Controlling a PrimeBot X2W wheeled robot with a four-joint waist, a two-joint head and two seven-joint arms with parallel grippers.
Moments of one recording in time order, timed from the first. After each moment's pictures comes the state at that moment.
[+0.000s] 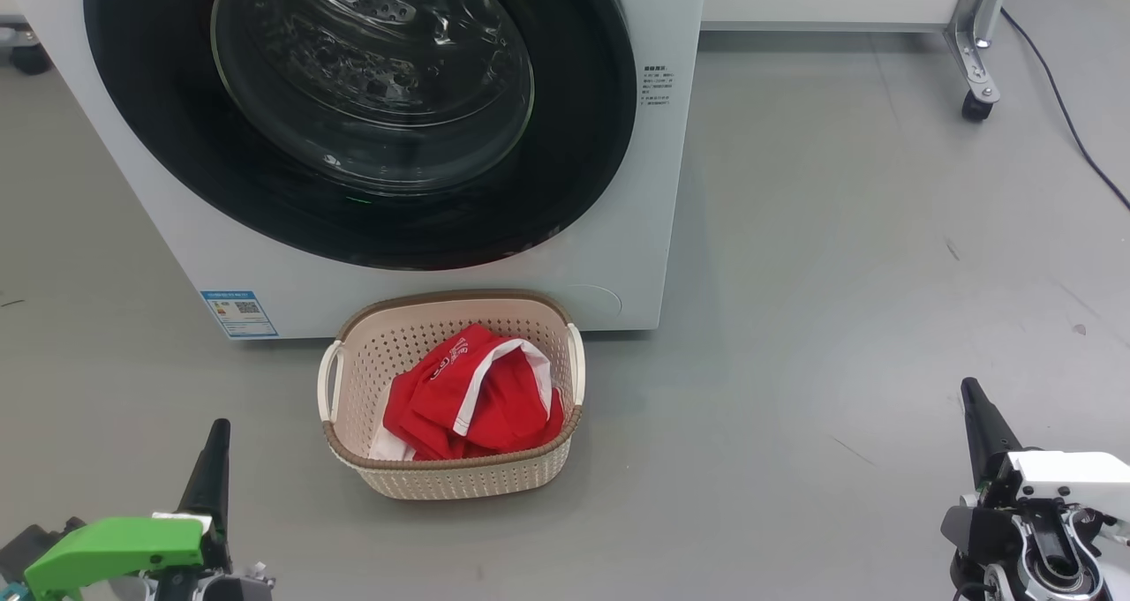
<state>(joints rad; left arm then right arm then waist) -0.05 0.06 0.03 0.28 -1.61 -0.13 0.06 -0.06 -0.04 -0.13 0.28 1.56 0.12 0.10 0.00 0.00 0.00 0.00</state>
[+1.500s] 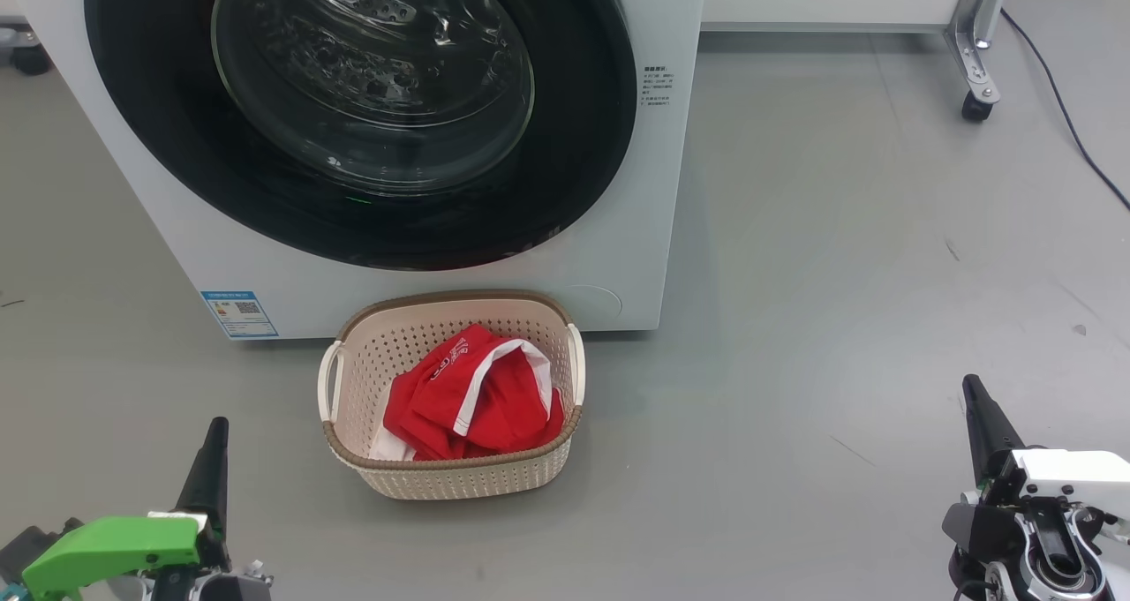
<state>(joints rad) -0.06 0.06 0.03 0.28 -1.65 -0.13 0.07 -0.06 -0.04 -0.14 0.28 1.60 0.12 0.11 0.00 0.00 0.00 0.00</state>
